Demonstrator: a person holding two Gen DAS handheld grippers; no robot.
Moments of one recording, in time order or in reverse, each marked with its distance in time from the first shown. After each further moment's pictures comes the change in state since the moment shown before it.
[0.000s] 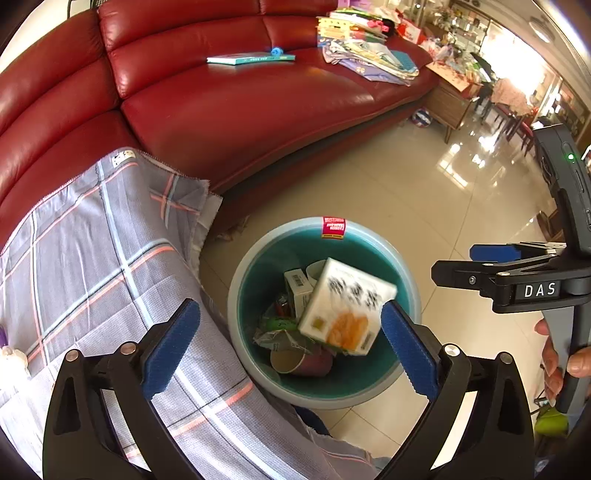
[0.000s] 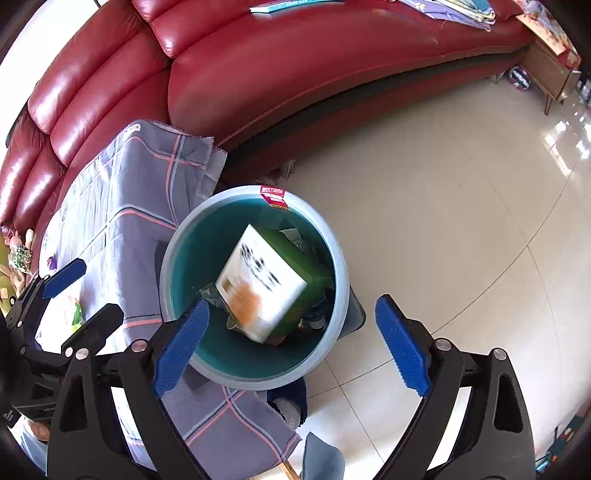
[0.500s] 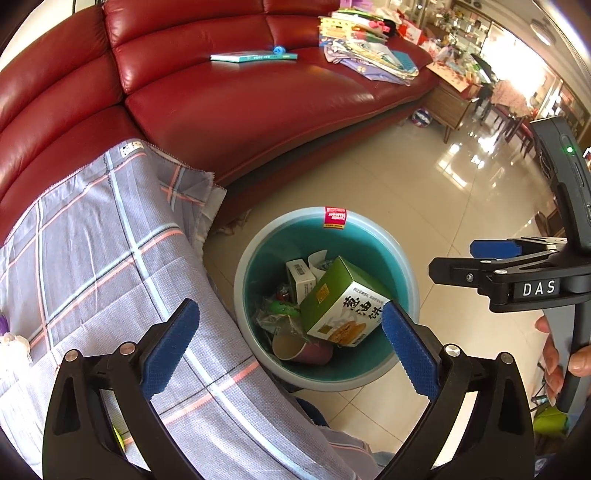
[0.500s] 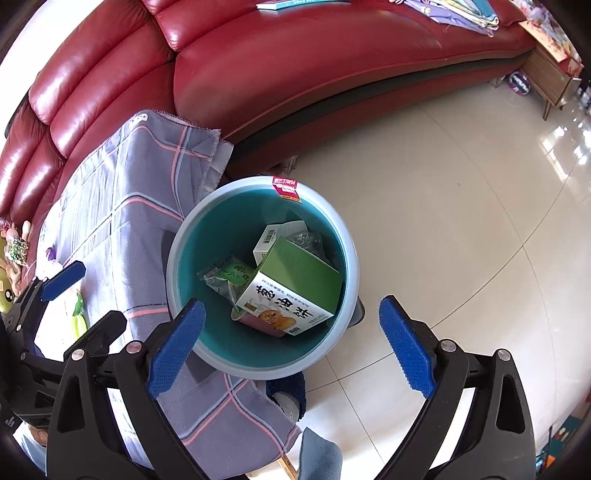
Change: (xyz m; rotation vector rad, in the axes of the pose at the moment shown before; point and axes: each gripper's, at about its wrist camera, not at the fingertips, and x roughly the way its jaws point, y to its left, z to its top) left arm -0.013 0.006 -0.014 -0.013 0.002 -0.008; right arm -0.008 0.018 -0.011 -0.024 0.009 -0.029
